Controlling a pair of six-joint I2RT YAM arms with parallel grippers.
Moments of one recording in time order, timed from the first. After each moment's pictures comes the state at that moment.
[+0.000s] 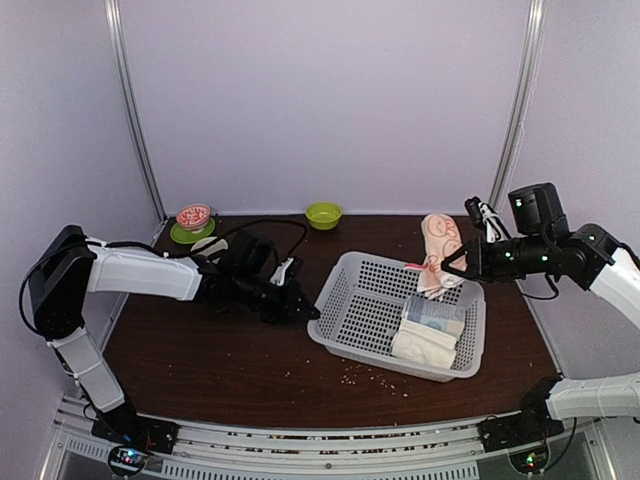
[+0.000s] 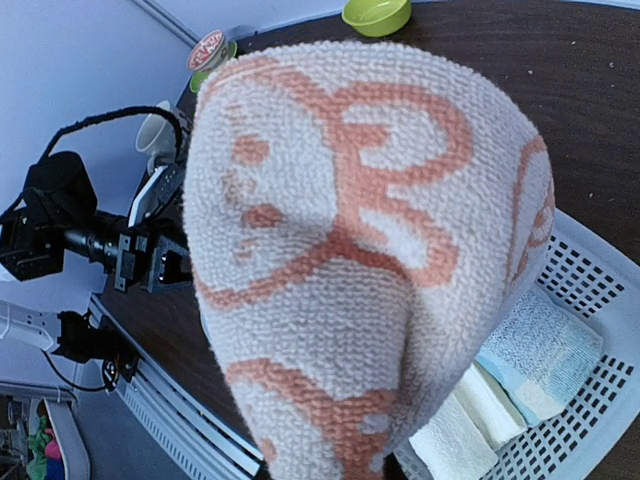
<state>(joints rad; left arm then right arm) -0.80 1.71 1.01 -0.04 0.53 -0.79 0.53 0.97 1.05 -0.73 -0.24 0.50</state>
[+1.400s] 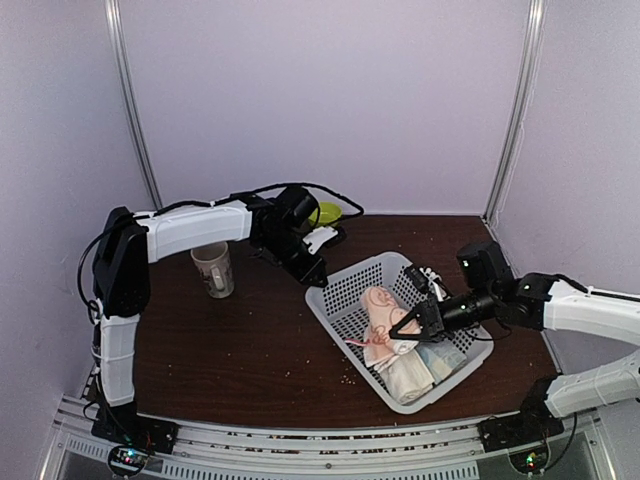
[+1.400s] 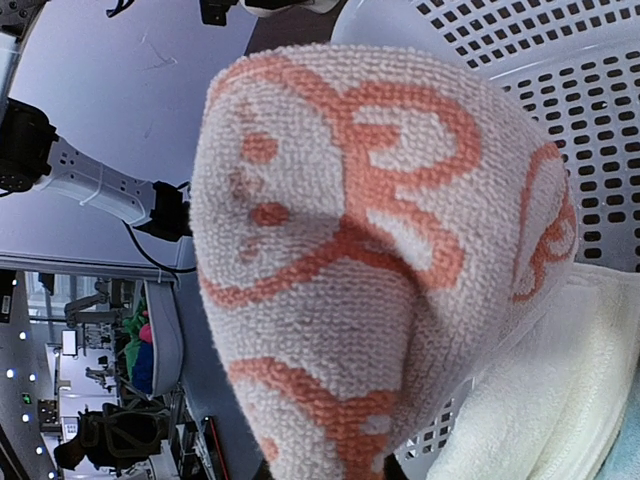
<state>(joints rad) -0.77 2.10 1.81 -0.78 0.28 0.10 0.71 1.09 0.67 -0.27 -0.66 0.67</state>
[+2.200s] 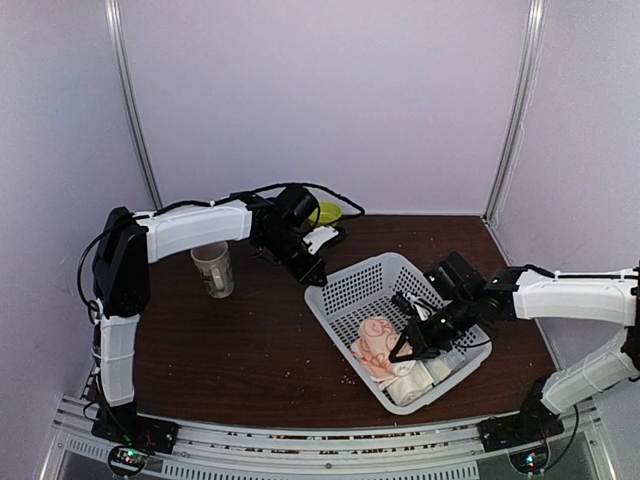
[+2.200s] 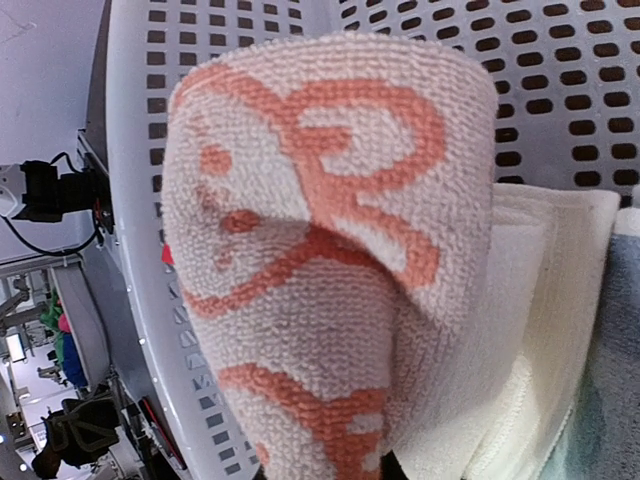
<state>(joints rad) -0.77 2.10 1.81 -0.78 0.26 0.13 0.76 1.31 0.75 -0.48 -0.54 0.60</state>
